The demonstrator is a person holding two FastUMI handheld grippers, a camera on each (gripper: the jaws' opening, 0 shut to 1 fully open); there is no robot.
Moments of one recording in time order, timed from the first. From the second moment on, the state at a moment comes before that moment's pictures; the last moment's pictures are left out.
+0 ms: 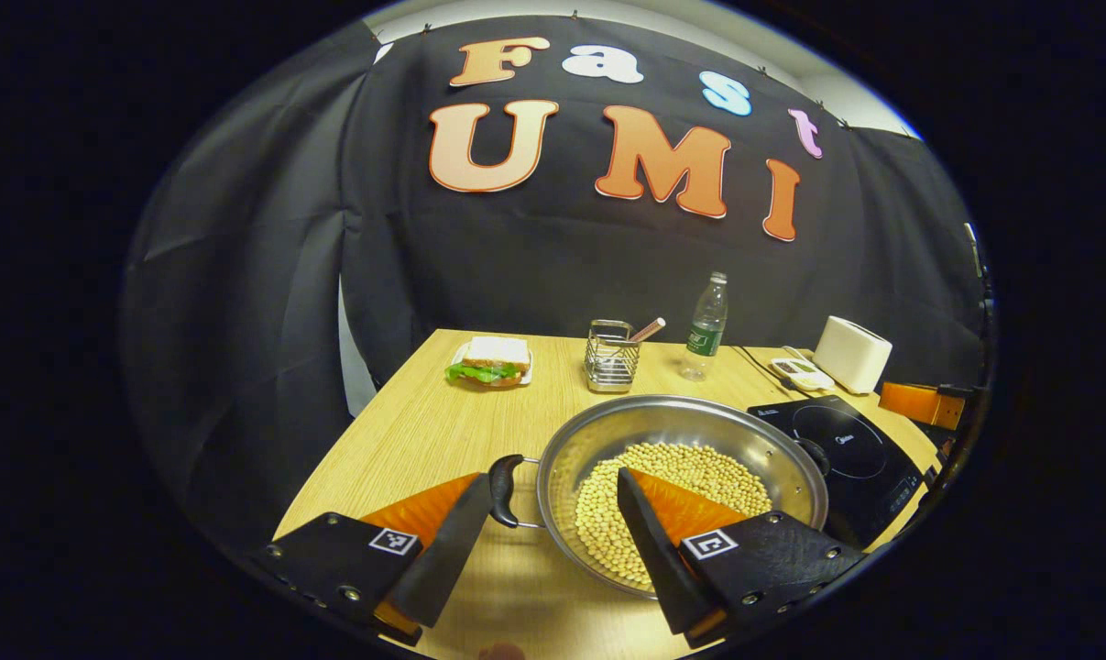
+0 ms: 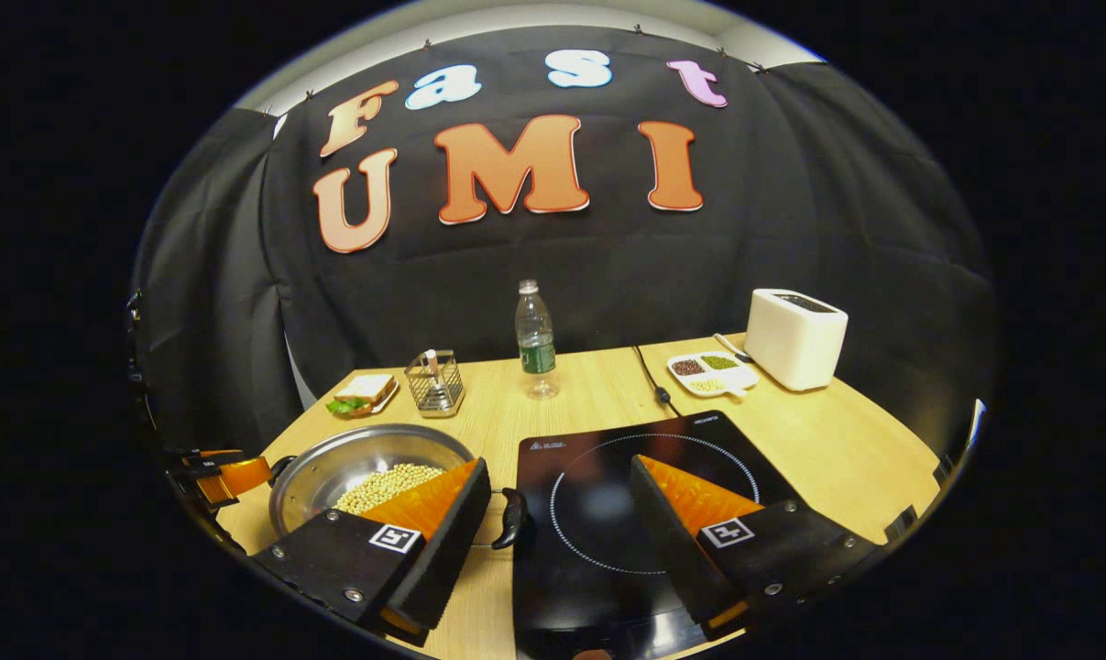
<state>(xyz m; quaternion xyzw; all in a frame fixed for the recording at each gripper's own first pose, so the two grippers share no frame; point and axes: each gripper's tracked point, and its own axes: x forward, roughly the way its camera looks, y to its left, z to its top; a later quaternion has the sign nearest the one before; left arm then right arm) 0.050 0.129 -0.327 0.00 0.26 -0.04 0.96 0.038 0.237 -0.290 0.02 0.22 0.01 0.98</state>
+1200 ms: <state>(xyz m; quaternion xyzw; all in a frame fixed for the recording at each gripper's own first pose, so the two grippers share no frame) 0.075 0.142 -0.393 -0.02 0.33 -0.07 0.94 0.057 0.287 -0.386 -0.04 0.33 0.00 0.94</state>
